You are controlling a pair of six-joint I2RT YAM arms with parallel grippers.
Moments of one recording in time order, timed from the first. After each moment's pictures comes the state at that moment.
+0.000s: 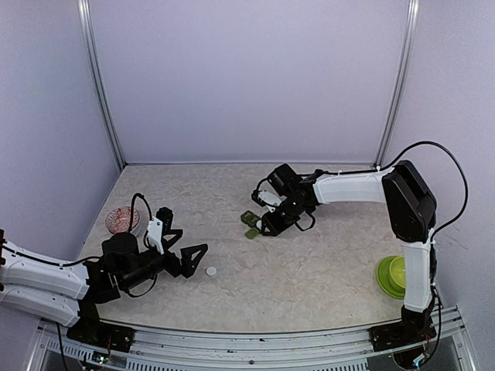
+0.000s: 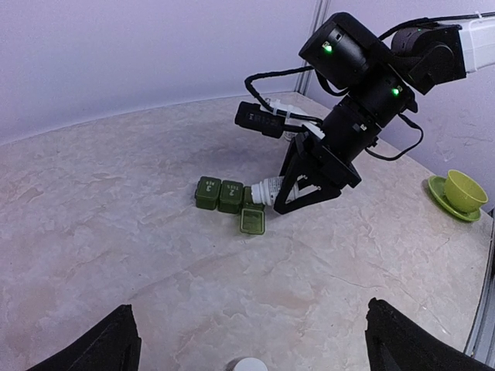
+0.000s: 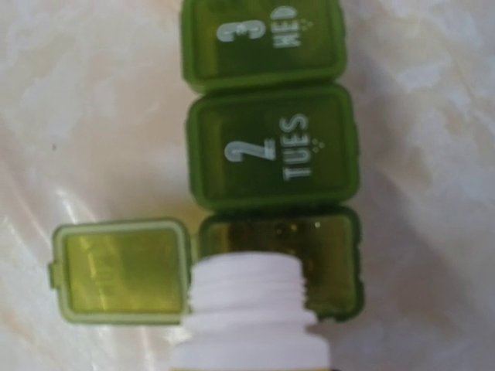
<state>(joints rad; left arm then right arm) -0.97 1.08 0.22 0.69 -0.24 -0.23 0.72 2.10 1.53 -0.50 -0.14 0.02</state>
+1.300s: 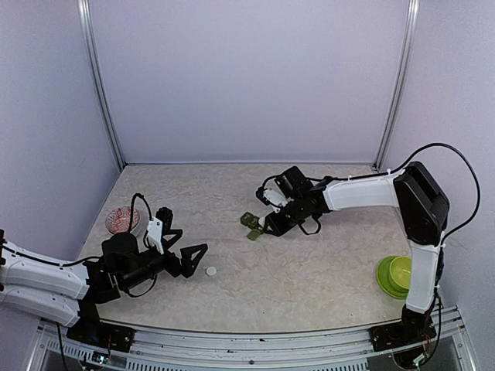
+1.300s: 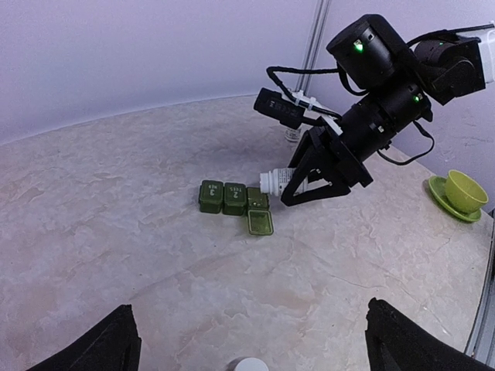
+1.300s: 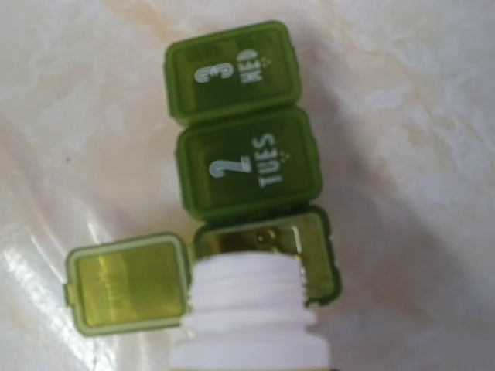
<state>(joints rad) -0.96 1.08 0.22 0.69 -0.24 -0.23 0.72 2.00 1.36 -0.31 -0.12 0.02</state>
